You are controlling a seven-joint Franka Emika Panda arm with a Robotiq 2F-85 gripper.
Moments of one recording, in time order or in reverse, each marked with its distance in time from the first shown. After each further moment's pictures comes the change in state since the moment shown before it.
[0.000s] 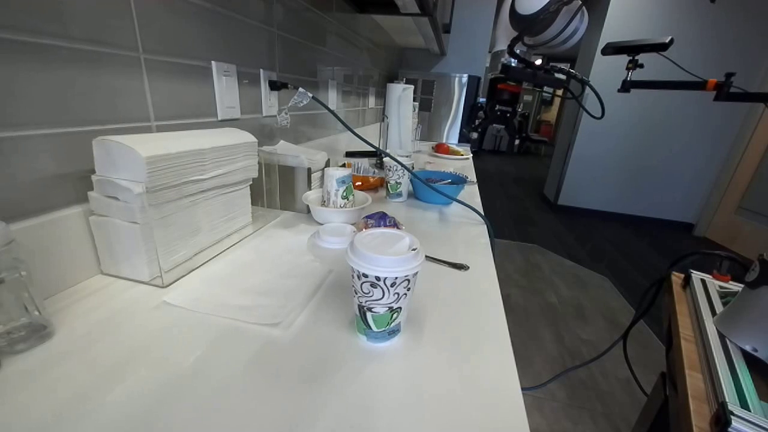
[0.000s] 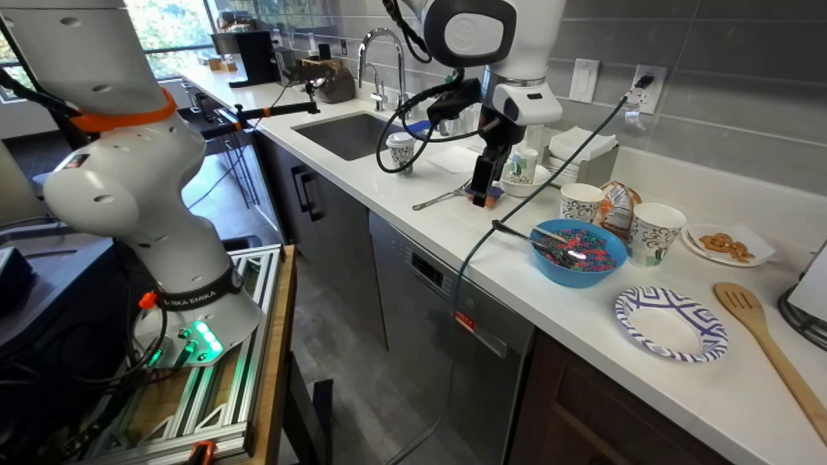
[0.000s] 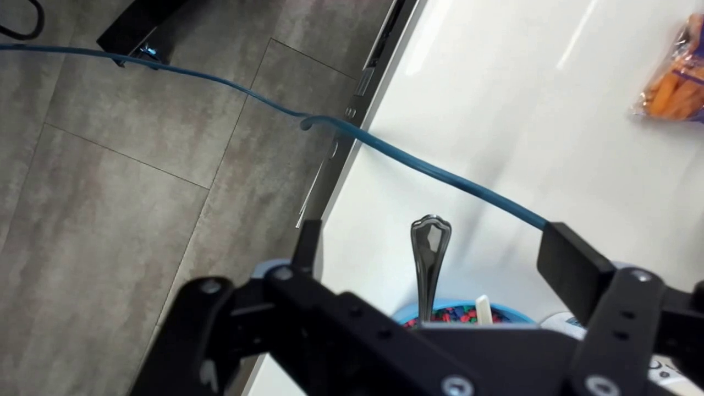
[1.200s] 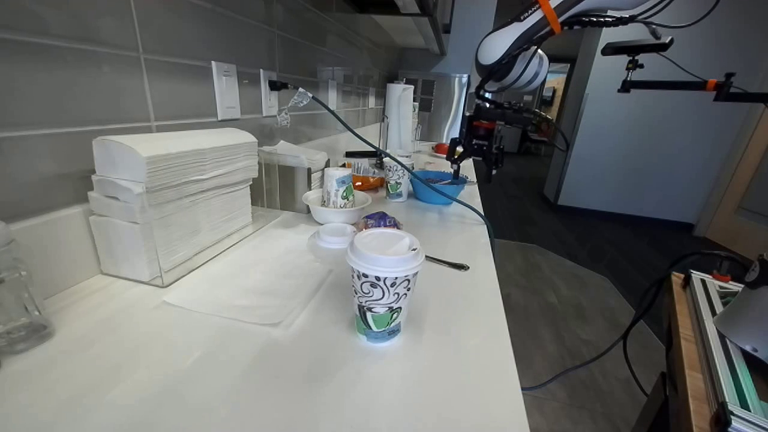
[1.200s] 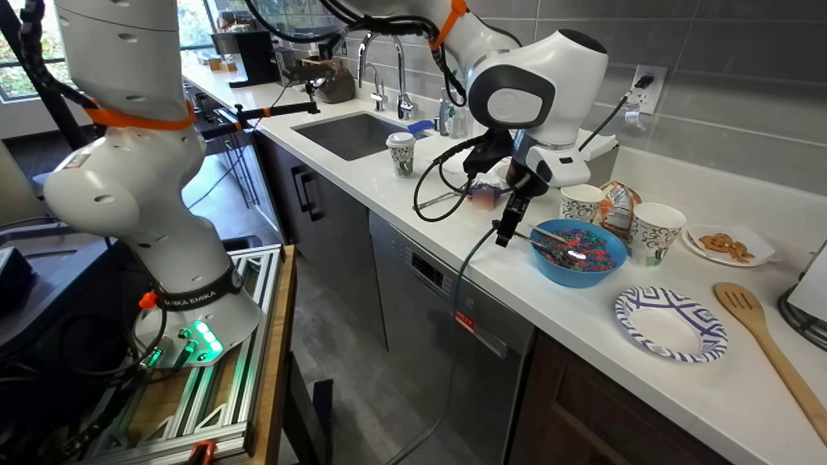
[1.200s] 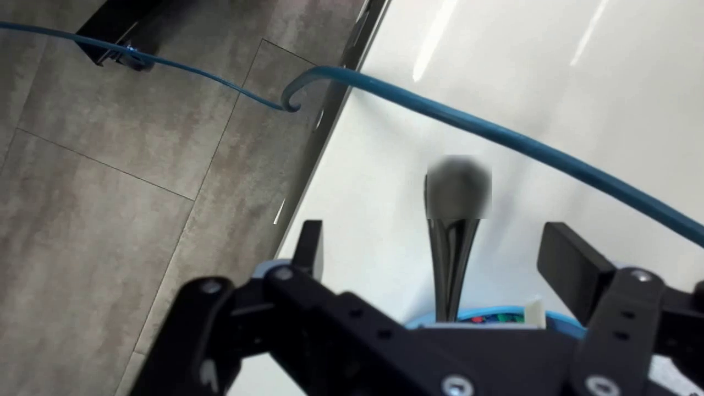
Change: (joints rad) arm 0.001 0.276 -0.030 0.152 0.055 0.060 -0.079
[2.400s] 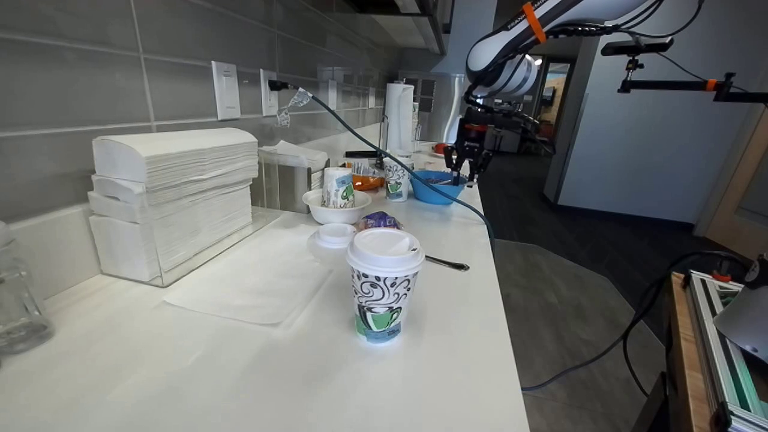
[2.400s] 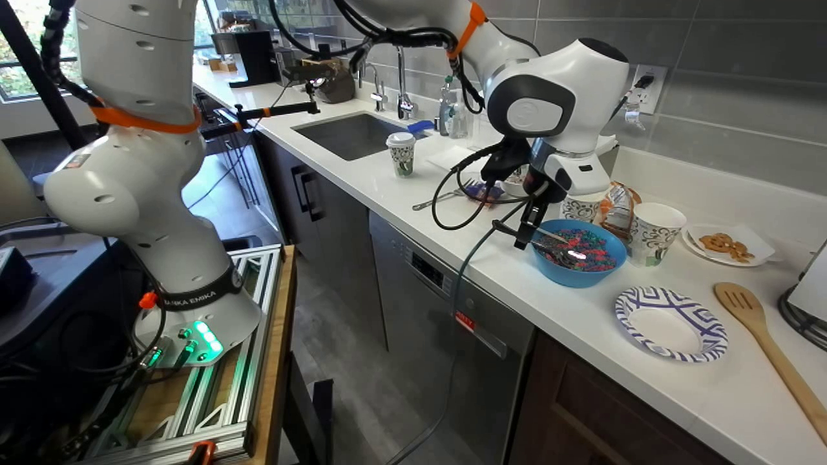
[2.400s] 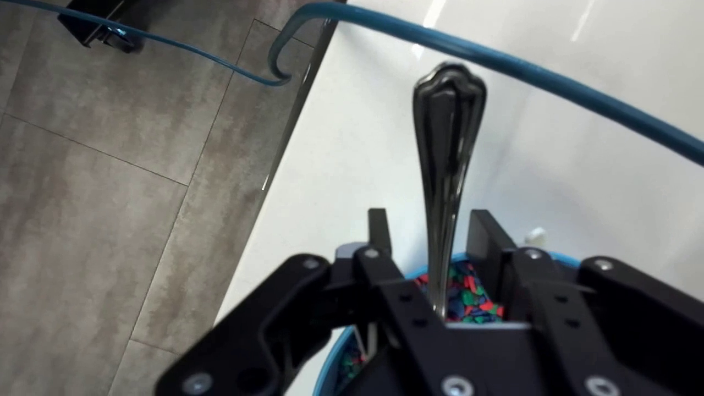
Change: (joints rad) arm 0.000 0.083 -0.018 0.100 0.008 0.000 -0.005
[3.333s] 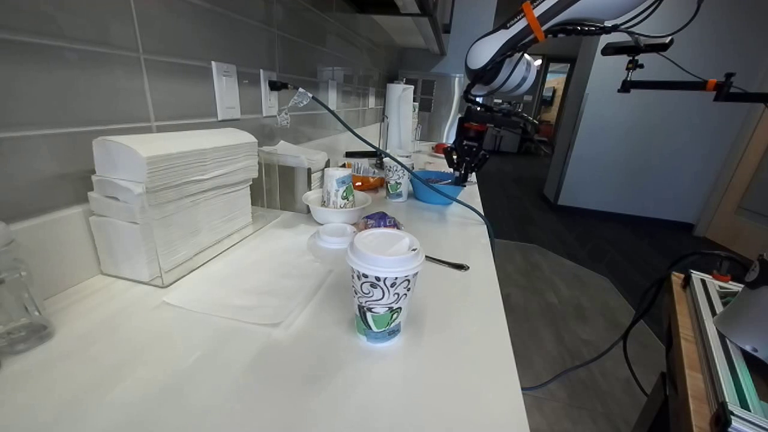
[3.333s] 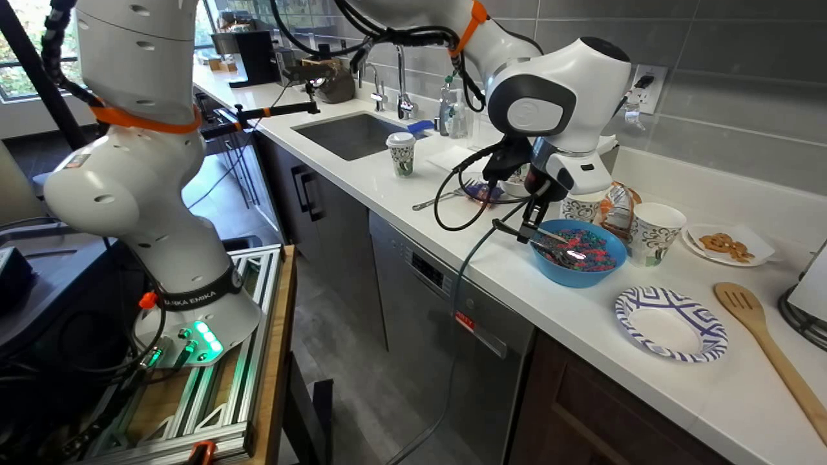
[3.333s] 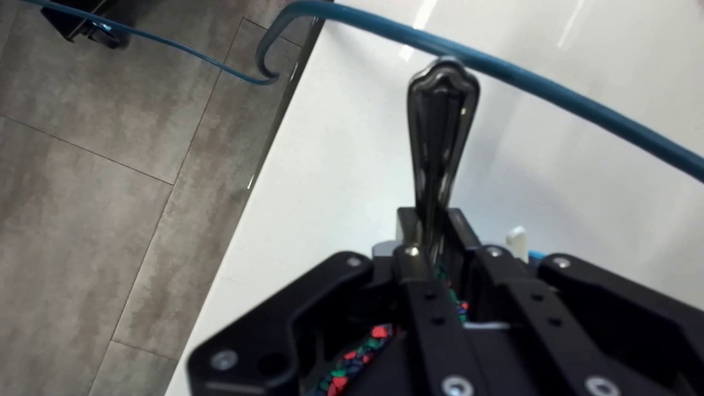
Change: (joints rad) arm 0.000 0.002 0.001 0.007 0.028 0.000 -0.035
